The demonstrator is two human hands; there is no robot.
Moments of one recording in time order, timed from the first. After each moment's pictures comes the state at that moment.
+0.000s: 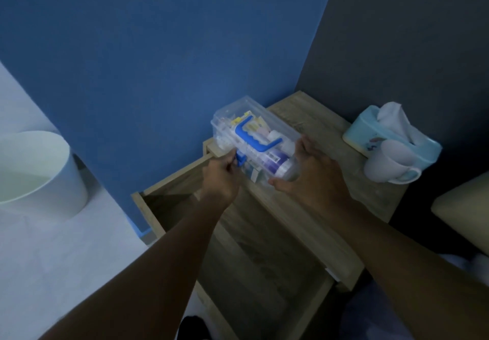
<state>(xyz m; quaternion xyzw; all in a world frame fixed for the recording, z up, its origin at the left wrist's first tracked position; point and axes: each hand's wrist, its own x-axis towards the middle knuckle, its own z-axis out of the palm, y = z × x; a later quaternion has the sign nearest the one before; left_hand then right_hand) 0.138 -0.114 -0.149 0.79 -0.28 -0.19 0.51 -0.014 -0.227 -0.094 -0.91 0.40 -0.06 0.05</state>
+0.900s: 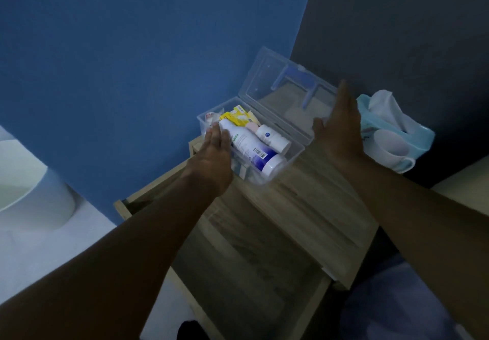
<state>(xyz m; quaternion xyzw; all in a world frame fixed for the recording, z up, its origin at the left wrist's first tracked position) 0.158 -0.130 -0.120 0.85 -0.51 -0.11 0.12 -0.010 -0.306 -0.062 -0.80 0.49 -0.30 0.16</state>
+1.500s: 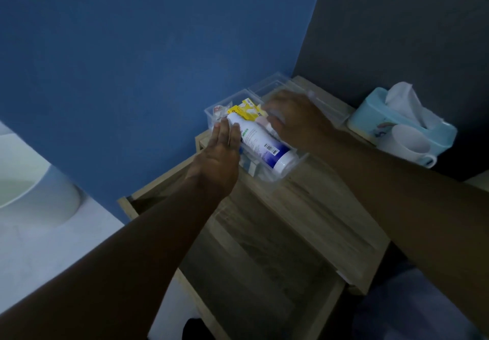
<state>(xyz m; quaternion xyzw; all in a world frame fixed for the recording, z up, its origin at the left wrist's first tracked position) 0.159 -0.126 -0.127 0.84 -0.54 -0.05 0.09 0.059 -0.300 -0.074 -0.97 0.22 -0.11 0.02</state>
